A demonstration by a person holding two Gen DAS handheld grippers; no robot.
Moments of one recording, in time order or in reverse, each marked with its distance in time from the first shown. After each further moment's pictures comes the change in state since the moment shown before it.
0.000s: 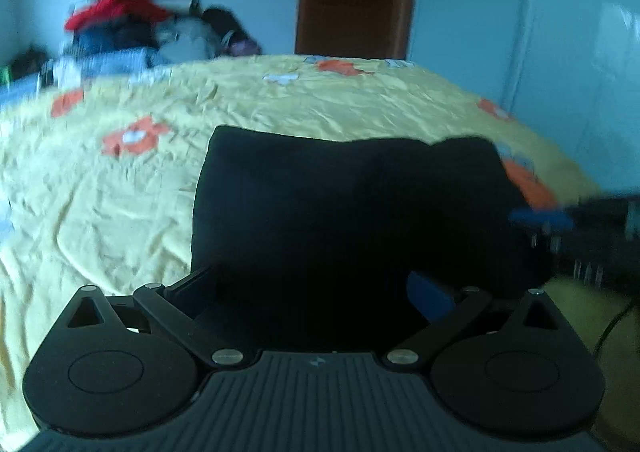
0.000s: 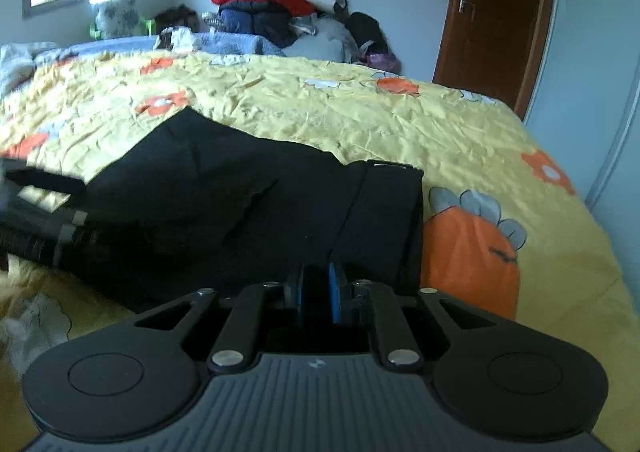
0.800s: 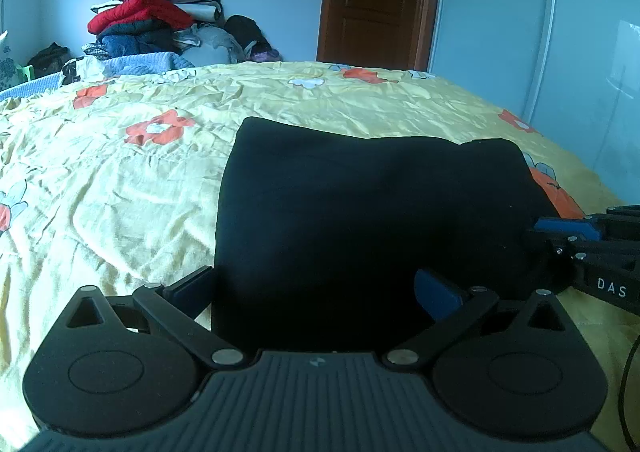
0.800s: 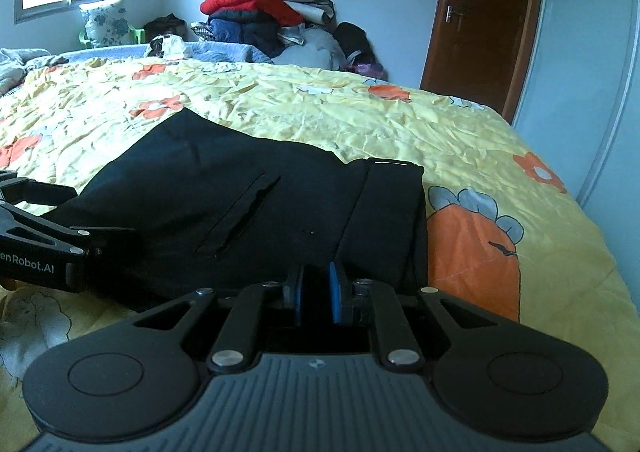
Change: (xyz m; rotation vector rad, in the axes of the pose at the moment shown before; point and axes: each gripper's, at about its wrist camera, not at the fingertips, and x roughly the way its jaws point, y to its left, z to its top) left arm -0.001 0.012 -0.014 -0.083 -0.032 0.034; right arm -0.004 0.019 -0.011 -0.019 -0.023 -0.064
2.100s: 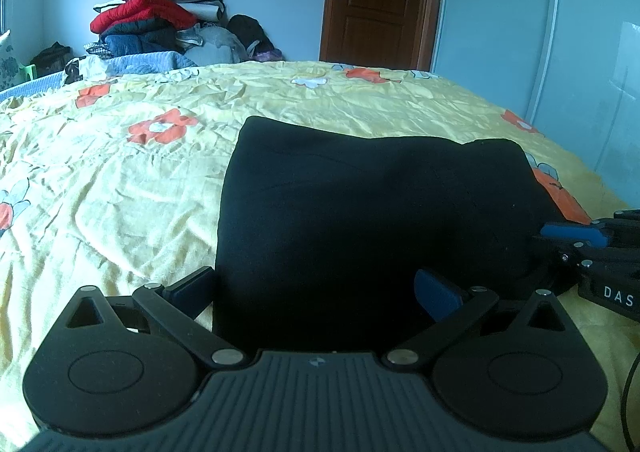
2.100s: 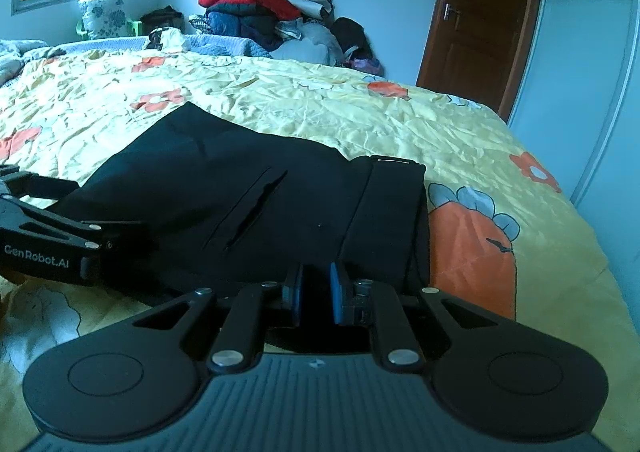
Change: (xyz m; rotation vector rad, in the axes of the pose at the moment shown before) left arm 0.000 0.001 -0.001 -0.004 0.000 0.008; right arm -0.003 0.006 0.001 0.000 0.014 -0.012
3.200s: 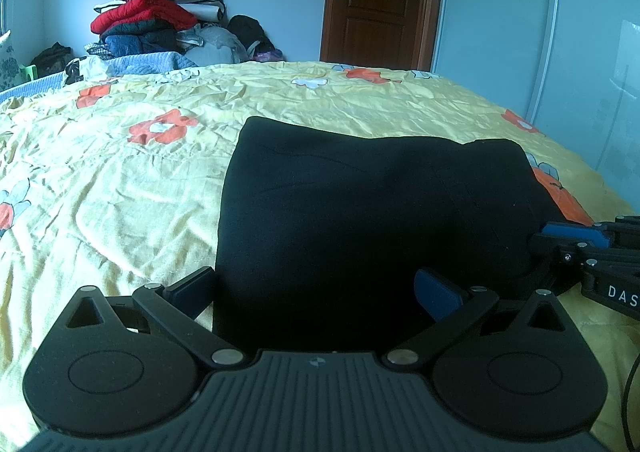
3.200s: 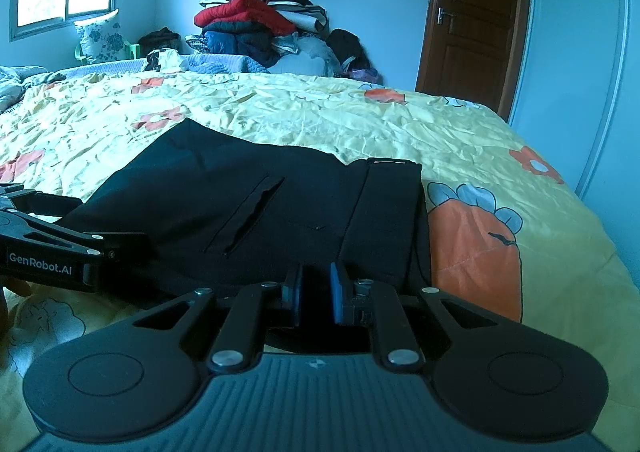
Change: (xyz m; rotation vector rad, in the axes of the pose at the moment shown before) left arm 0.000 -0.001 0.000 0.001 -0.002 0.001; right arm -0.003 -0.007 -0.006 0.054 -0.043 0.024
